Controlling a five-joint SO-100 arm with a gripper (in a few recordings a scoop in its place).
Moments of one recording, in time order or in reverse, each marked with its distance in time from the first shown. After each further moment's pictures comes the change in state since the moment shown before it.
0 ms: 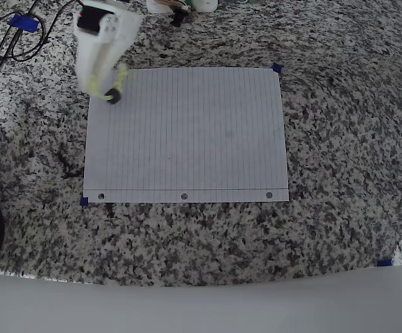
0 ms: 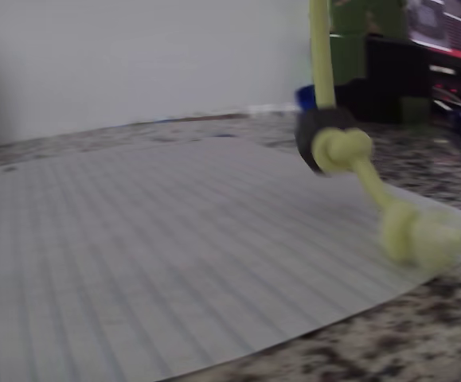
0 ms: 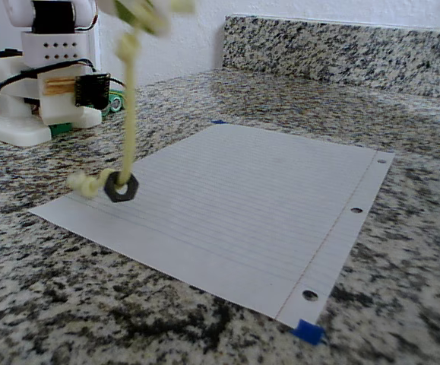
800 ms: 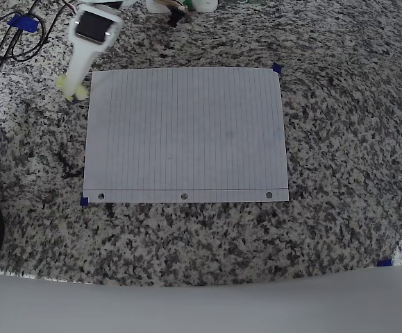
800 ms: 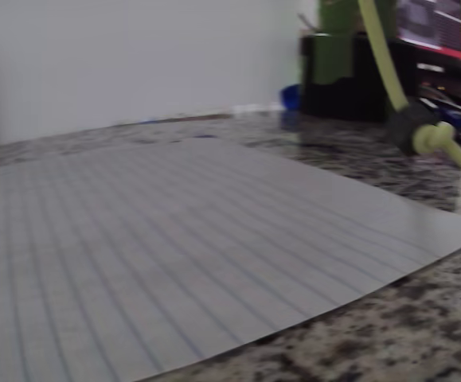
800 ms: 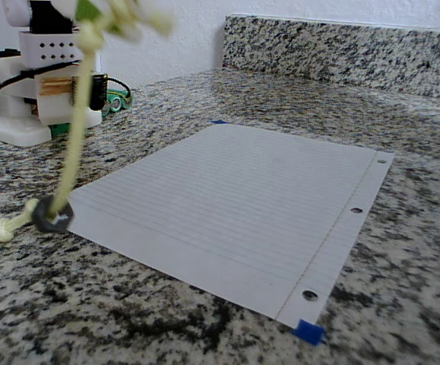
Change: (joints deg) arm -0.4 -3.8 5.3 -9.5 40.7
